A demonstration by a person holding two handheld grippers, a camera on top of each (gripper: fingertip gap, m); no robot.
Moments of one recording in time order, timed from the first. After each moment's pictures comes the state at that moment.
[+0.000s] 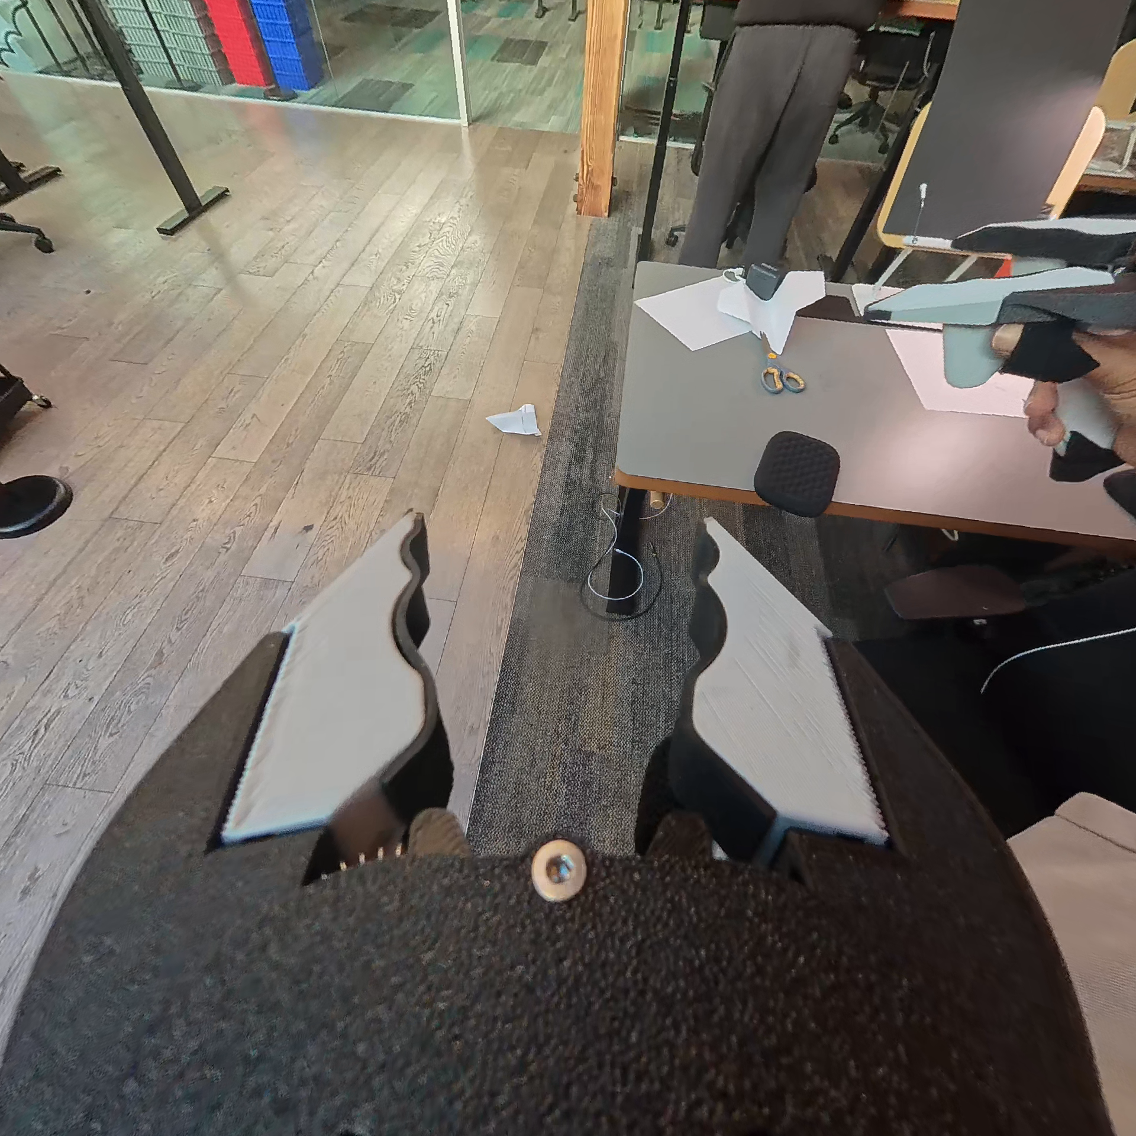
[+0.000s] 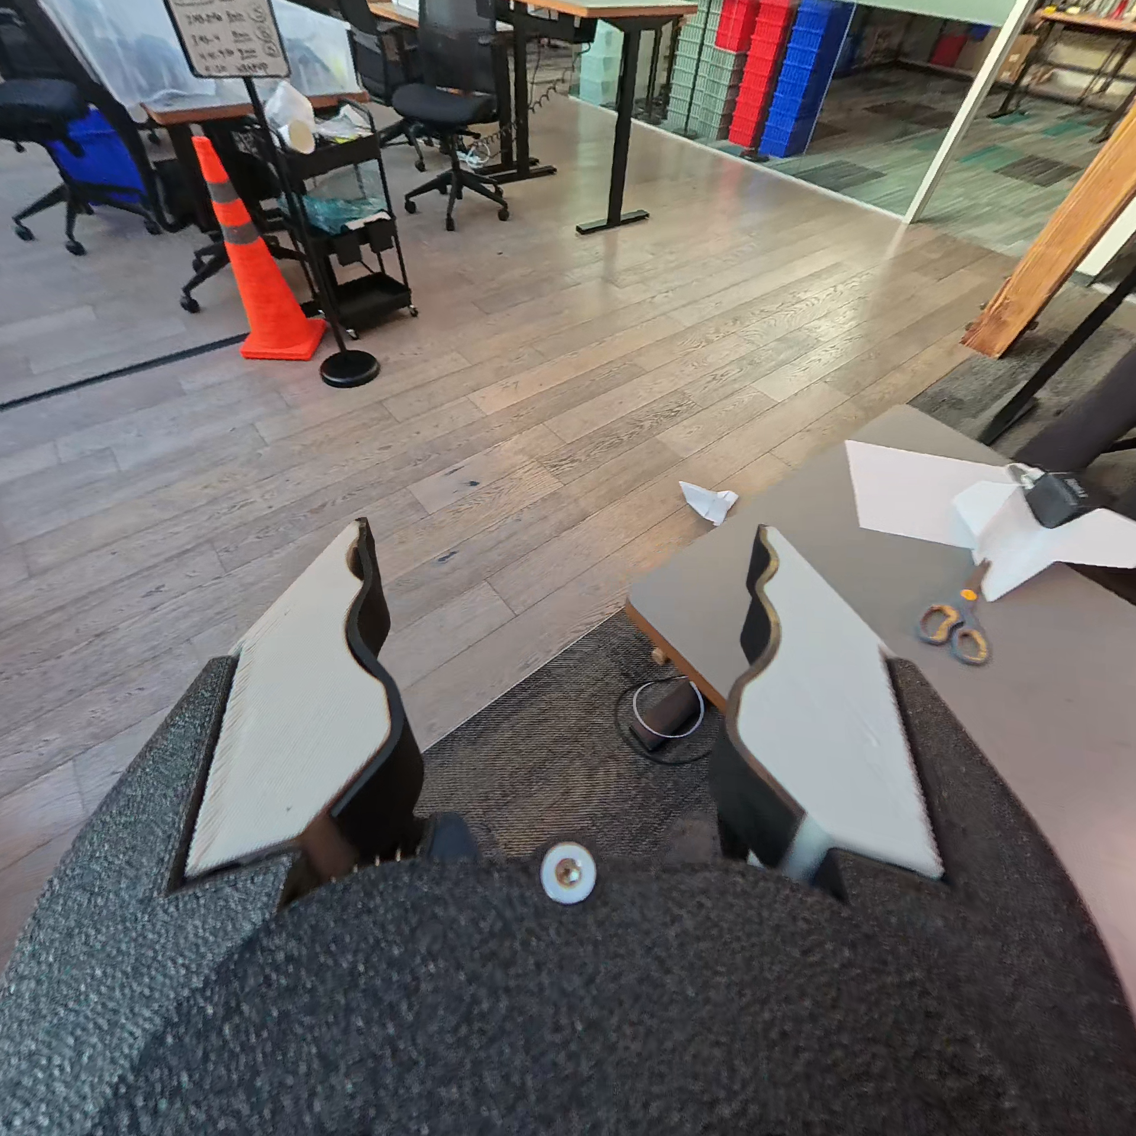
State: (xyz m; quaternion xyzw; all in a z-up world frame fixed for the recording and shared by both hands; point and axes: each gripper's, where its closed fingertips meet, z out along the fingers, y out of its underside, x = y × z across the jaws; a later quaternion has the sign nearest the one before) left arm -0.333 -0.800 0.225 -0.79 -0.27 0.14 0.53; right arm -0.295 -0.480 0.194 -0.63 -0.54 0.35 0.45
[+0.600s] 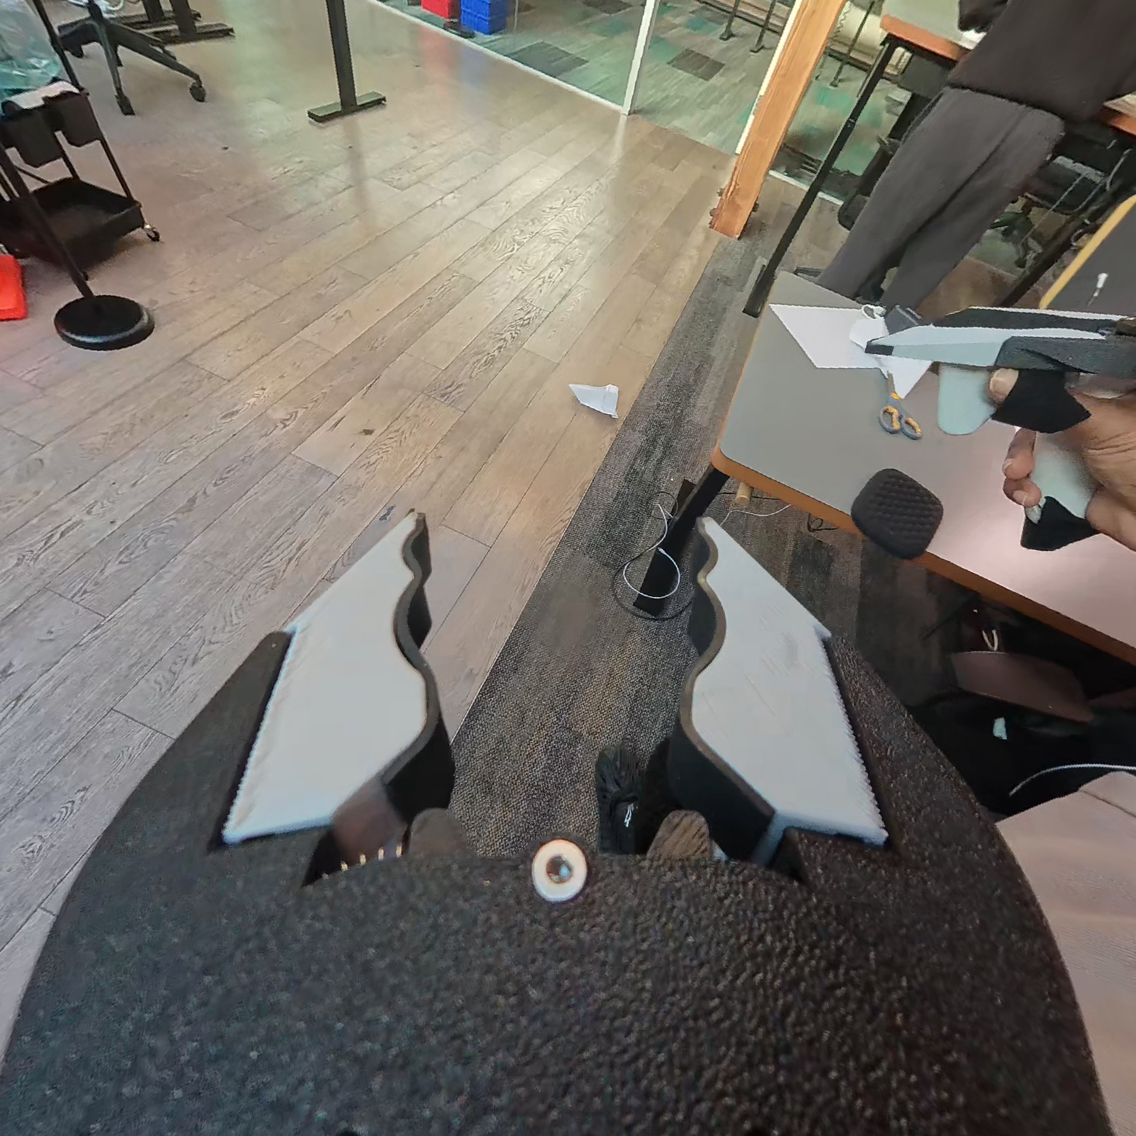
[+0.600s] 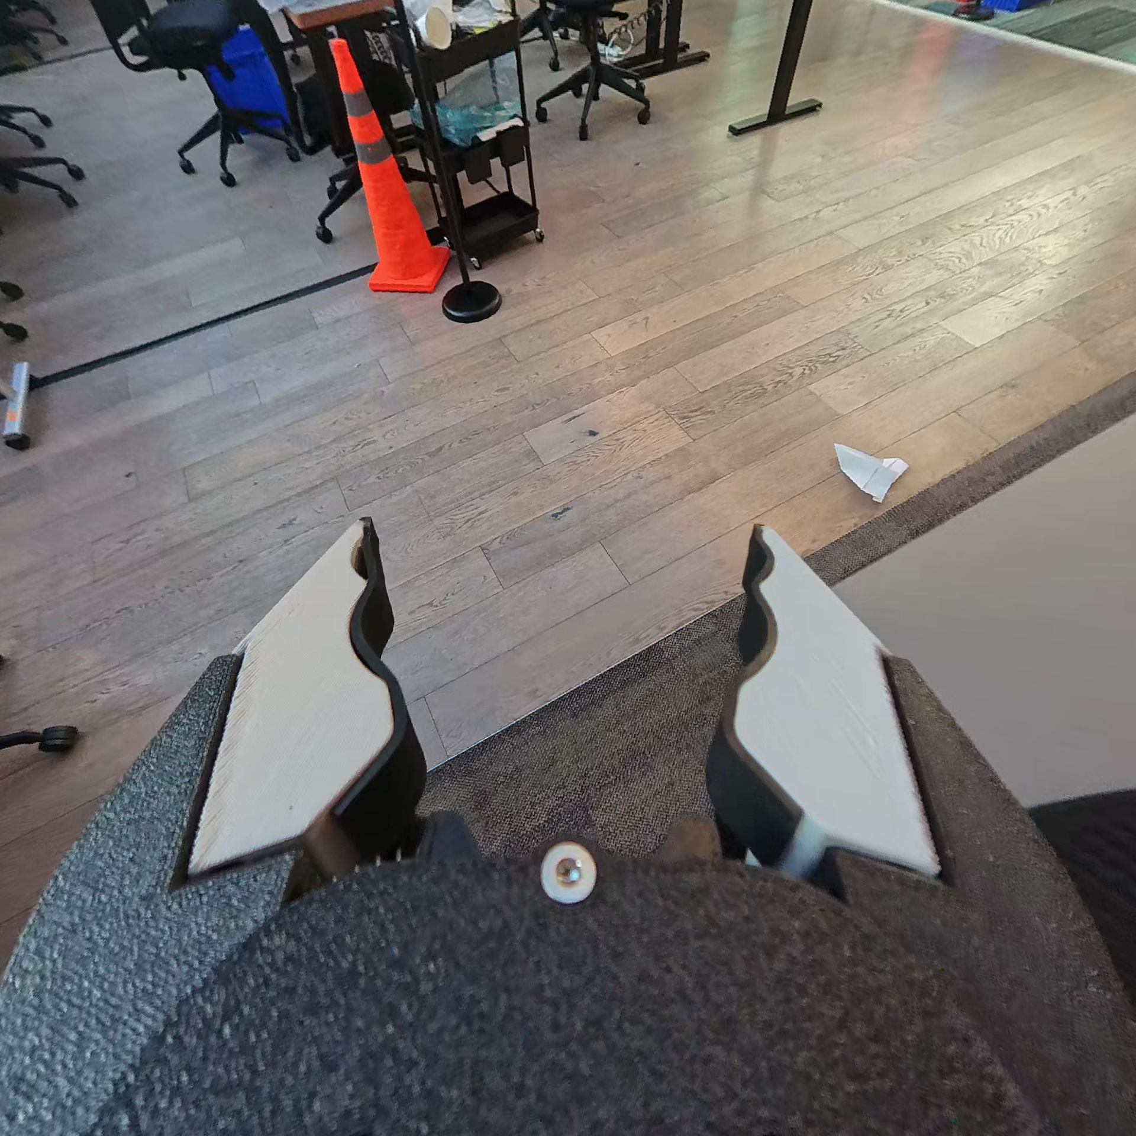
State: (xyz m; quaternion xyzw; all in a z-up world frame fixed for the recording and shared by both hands) left arm -0.370 -0.900 0.141 -0.73 -0.41 0.15 0.52; right arm -0.399 -0.576 0.113 -0.62 -0.59 0.39 0.35
